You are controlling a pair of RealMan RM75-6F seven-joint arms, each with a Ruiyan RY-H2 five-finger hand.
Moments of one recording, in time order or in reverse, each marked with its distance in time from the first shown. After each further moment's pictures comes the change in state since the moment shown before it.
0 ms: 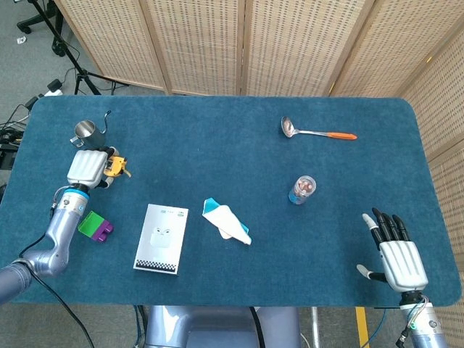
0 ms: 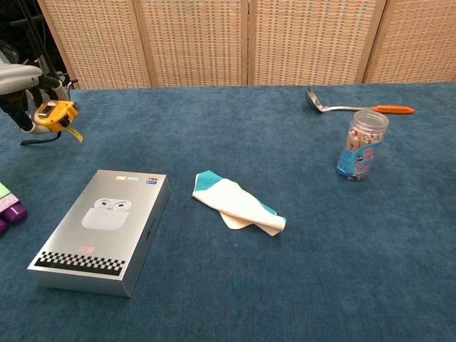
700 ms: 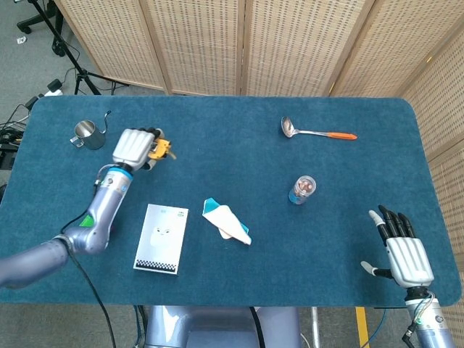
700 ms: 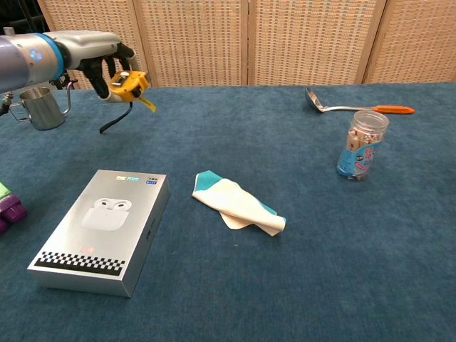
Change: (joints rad) left arm -0.237 -0.091 -0.095 0.002 -0.150 -0.077 0.173; right arm 0.012 0.018 0.017 0.028 0.030 -0.027 0.095
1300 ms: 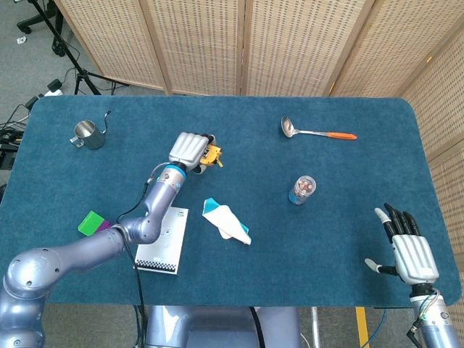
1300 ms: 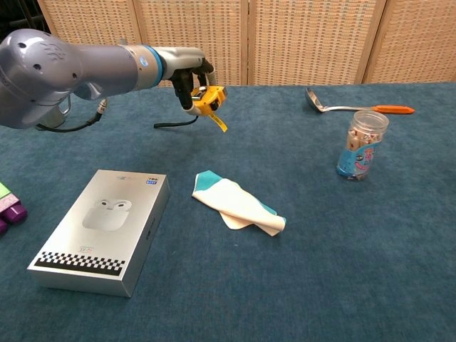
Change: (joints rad) left arm -0.251 -0.227 -0.049 0.202 -0.230 -0.138 0.087; right arm 0.009 0.008 0.012 0.035 0.035 -0.029 0.075
